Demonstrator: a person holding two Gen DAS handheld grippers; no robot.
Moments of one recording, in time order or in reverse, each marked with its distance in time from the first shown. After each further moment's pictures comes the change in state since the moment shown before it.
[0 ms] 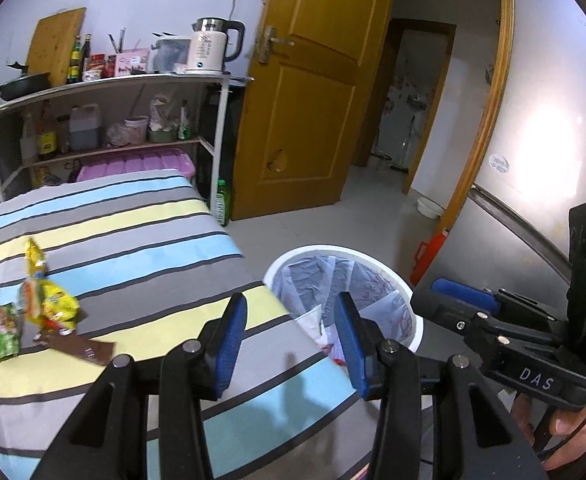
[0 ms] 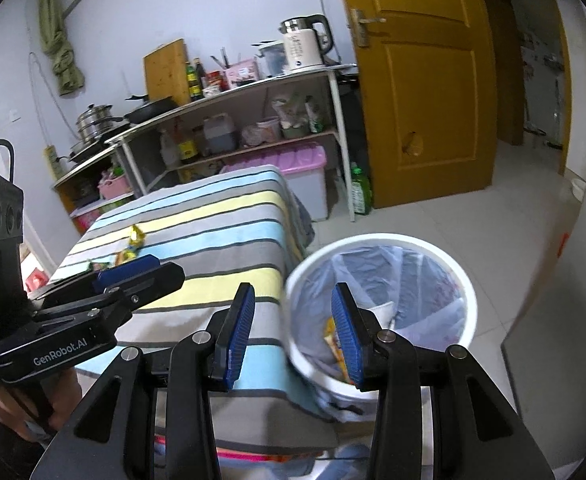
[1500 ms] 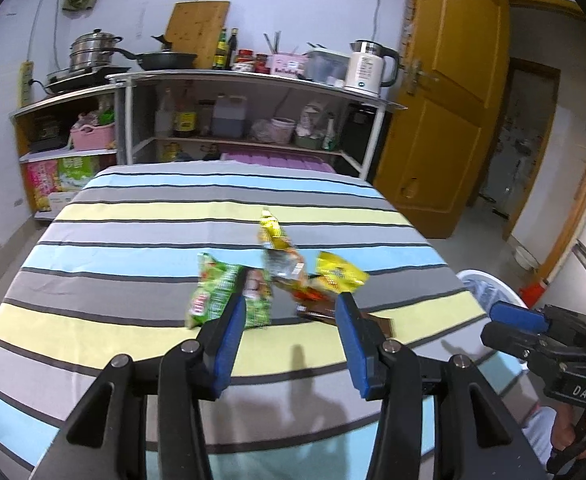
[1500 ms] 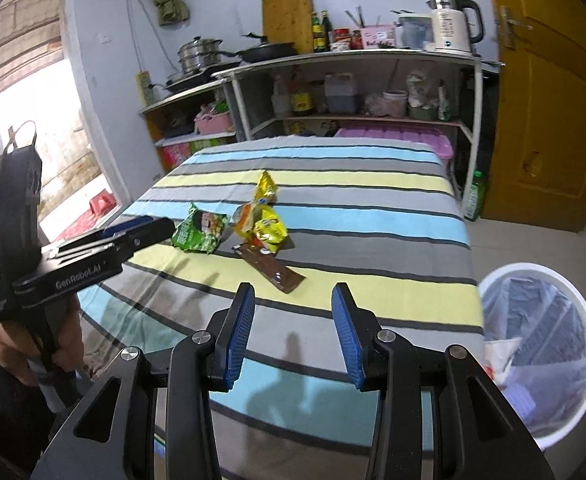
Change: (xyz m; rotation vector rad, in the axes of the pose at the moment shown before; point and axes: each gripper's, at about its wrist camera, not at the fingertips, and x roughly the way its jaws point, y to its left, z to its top) left arm -0.084 0.177 -0.045 -0.208 -0.064 0.358; right arm 0.092 0.146 -0.007 -0.271 0.145 0.289
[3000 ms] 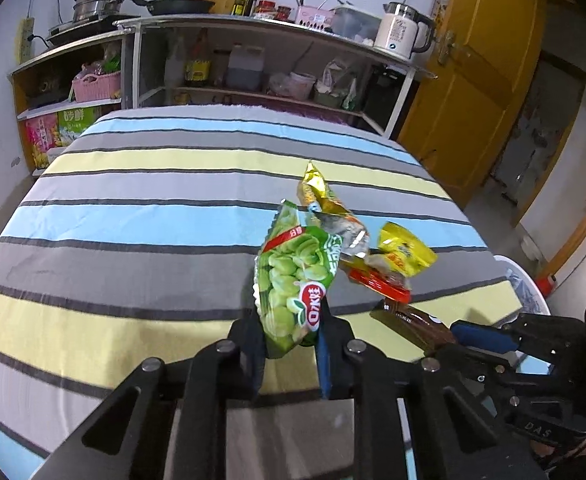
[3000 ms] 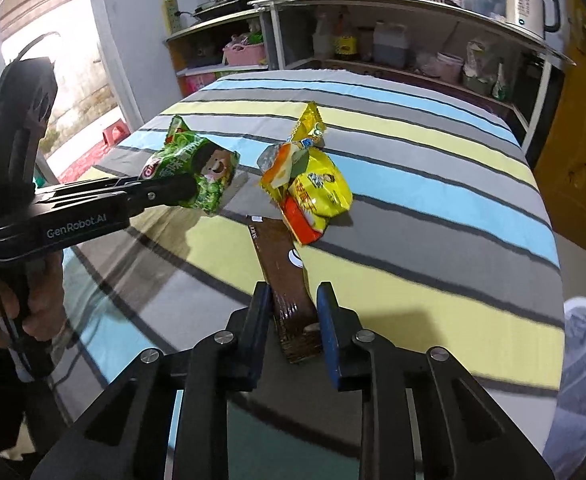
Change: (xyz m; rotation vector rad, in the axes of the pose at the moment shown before) left arm 0.047 0.039 0.001 -0.052 0.160 -0.012; right arm 0.082 0.021 0.001 -0.115 0.202 0.046
